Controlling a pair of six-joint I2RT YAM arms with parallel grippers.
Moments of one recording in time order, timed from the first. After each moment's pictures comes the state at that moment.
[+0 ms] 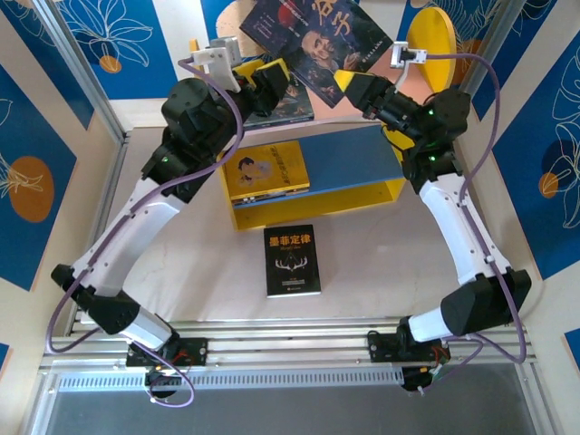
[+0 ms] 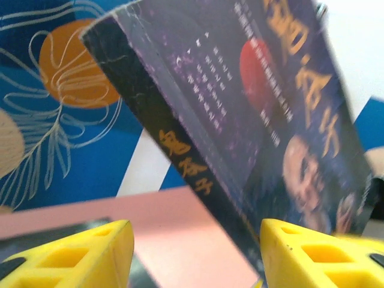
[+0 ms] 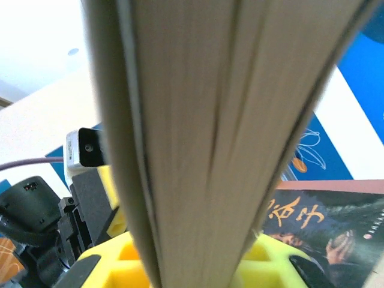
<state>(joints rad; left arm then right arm) -0.67 1.51 1.88 -0.20 -0.07 -0.41 0.20 1.41 1.52 0.39 -0.84 0.95</state>
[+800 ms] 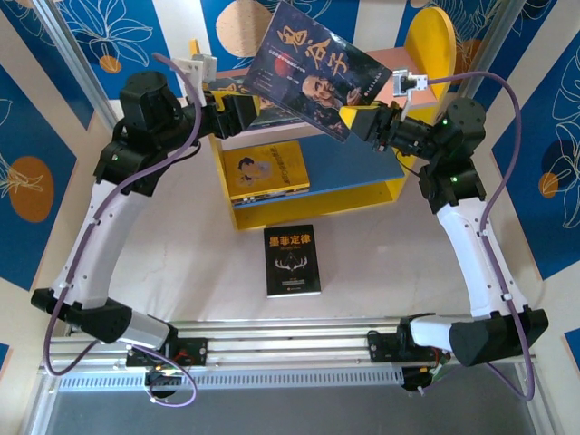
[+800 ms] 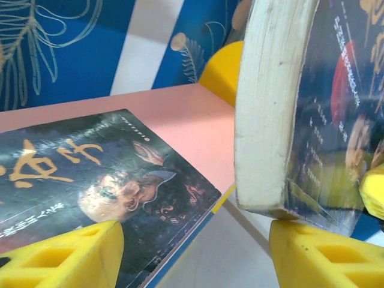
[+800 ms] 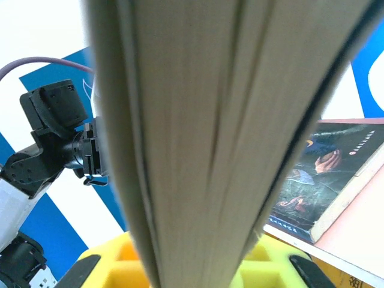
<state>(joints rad) -0.42 1.45 1.91 -0.57 0.45 -0.38 0.17 1.25 1.44 0.04 -0.97 0.62</state>
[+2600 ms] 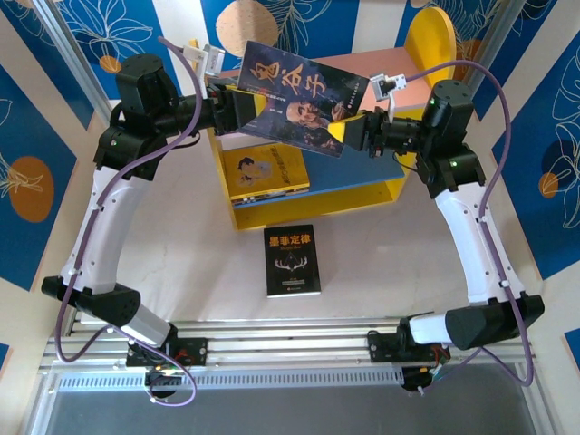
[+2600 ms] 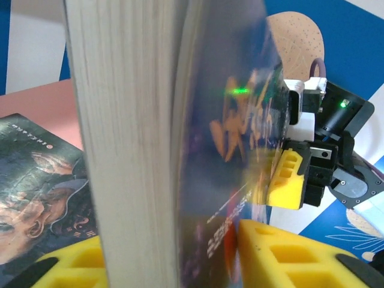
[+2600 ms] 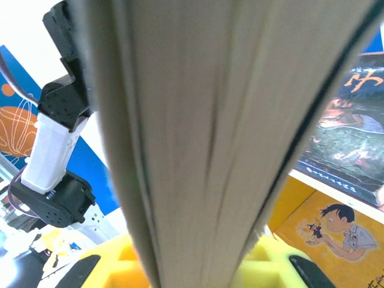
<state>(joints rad) -0.38 1.54 2.06 -0.60 0.79 -0.37 0.19 1.35 1.62 -0.31 -1.16 0.44</state>
